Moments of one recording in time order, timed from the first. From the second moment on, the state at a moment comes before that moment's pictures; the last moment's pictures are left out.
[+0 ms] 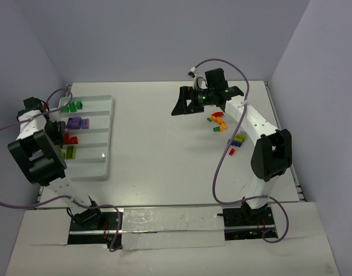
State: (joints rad) left arm 0.49 1.83 1.43 -0.86 -0.10 0.43; right arm 0.35 1.77 1.59 -0.56 -0.71 0.25
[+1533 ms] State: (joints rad) left arm -0.32 1.63 1.39 -0.68 0.23 0.21; right arm -0.14 2.00 1.58 -0.97 -0.01 -0.06
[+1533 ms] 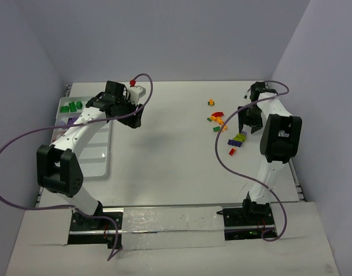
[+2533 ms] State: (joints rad) left arm -0.32 1.63 1.37 -0.67 0.20 0.21; right arm -0.17 2.13 1.66 -1.01 -0.05 0.03
